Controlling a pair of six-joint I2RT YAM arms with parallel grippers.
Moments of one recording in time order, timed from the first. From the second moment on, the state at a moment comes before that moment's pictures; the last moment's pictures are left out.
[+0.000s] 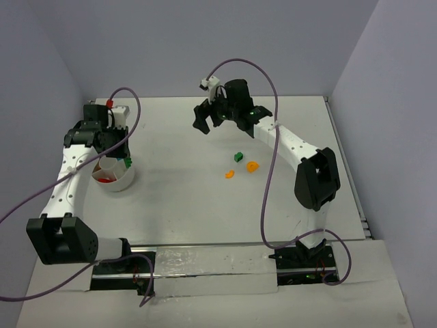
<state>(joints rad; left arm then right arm) -0.01 1.34 1.29 -0.90 0.11 0.09 0.54 1.89 1.68 -0.22 -0.40 -0.13</state>
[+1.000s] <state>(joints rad) 0.02 1.45 1.30 -0.90 -0.04 0.12 0.52 1.89 1.69 -0.27 -0.41 -0.11</state>
